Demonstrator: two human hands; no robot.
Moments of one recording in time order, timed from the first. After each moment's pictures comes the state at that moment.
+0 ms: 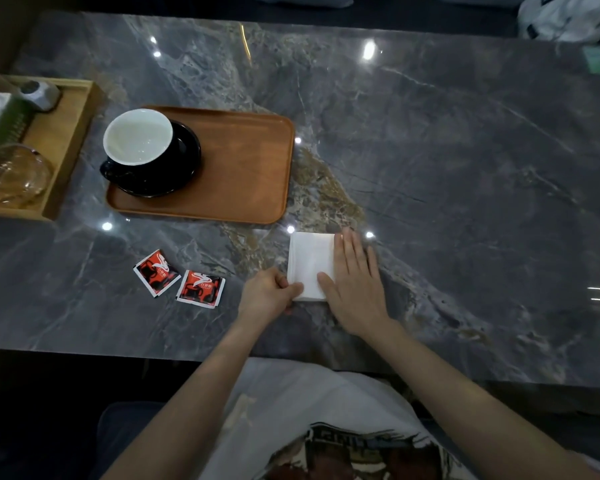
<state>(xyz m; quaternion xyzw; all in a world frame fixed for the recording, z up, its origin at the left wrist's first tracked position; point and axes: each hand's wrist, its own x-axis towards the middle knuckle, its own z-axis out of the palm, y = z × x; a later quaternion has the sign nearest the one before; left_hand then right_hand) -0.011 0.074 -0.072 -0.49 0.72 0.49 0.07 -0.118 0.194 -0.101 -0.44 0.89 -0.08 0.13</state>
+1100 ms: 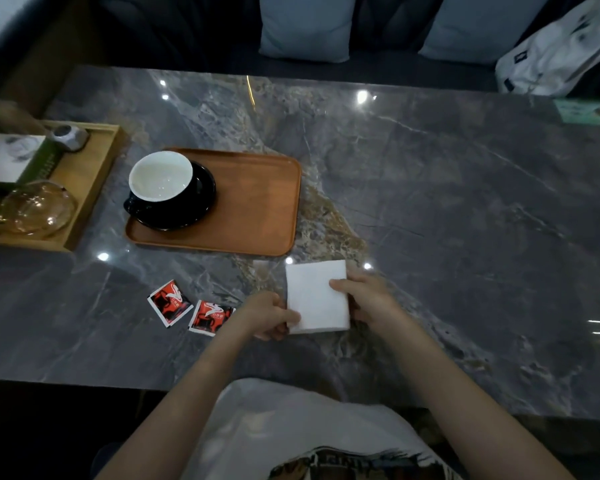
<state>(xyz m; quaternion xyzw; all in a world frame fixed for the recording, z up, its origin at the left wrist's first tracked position) -0.014 0.027 -0.064 -0.43 0.69 0.53 0.24 -0.144 0.158 -0.046 0.04 0.70 -0.52 0.49</state>
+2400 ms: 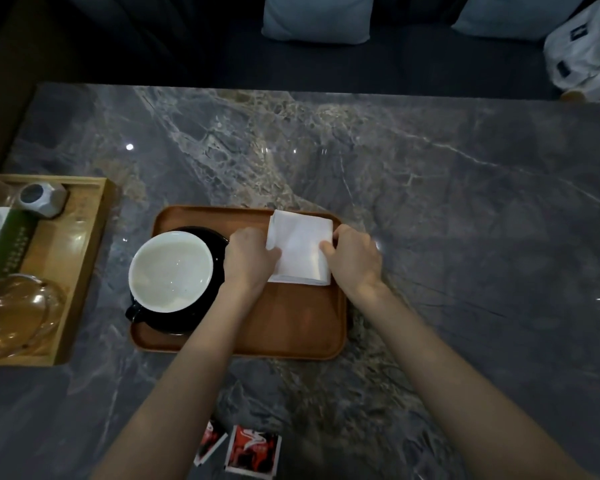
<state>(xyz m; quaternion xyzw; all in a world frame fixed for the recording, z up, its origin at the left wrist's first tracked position) -0.125 -0.174 -0.049 -0.45 0.84 0.30 0.03 -0.224 -0.059 -0.064 -0.26 0.93 -0.20 0.15</state>
